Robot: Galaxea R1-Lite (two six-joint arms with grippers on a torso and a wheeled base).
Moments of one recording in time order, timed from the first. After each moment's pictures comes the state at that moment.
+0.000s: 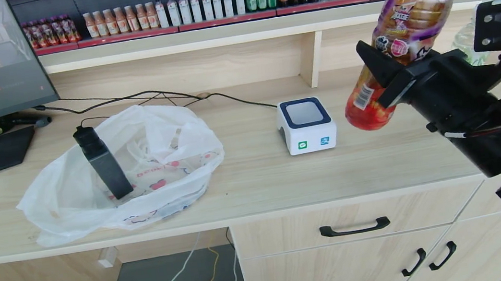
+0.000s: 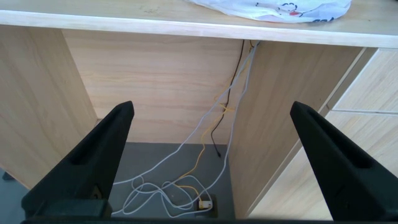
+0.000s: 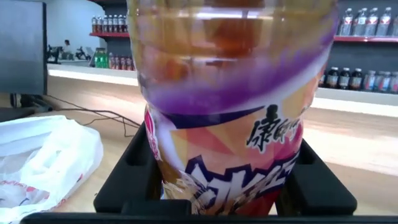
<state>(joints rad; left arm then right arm) 0.00 0.00 0.00 0.00 0.00 0.00 0.45 1.70 -0.69 -1.57 -0.04 -0.07</state>
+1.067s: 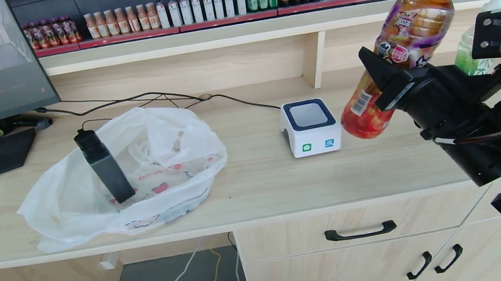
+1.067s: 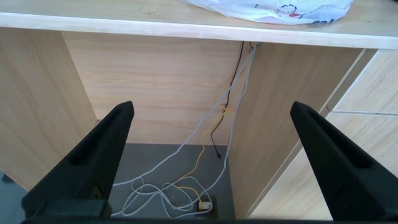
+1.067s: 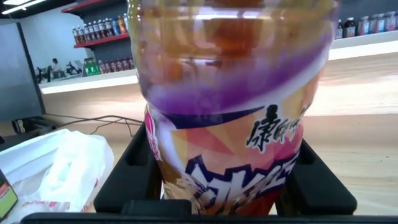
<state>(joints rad) 0.00 0.00 0.00 0.00 0.00 0.00 0.49 1.72 -0.67 -1.57 -0.15 0.04</state>
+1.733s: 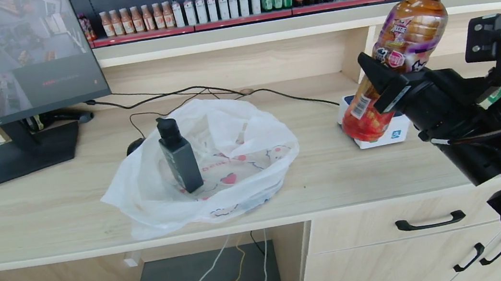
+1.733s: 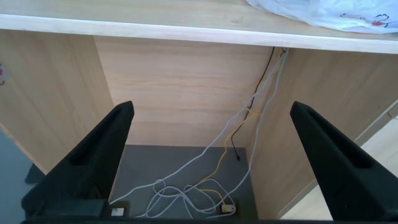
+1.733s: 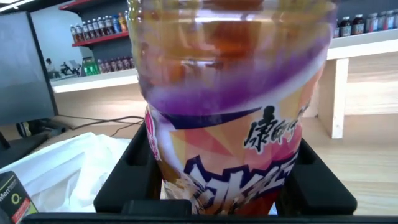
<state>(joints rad) 0.00 0.00 0.00 0.00 0.00 0.00 0.46 1.73 -0.67 -1.57 -0.15 0.04</state>
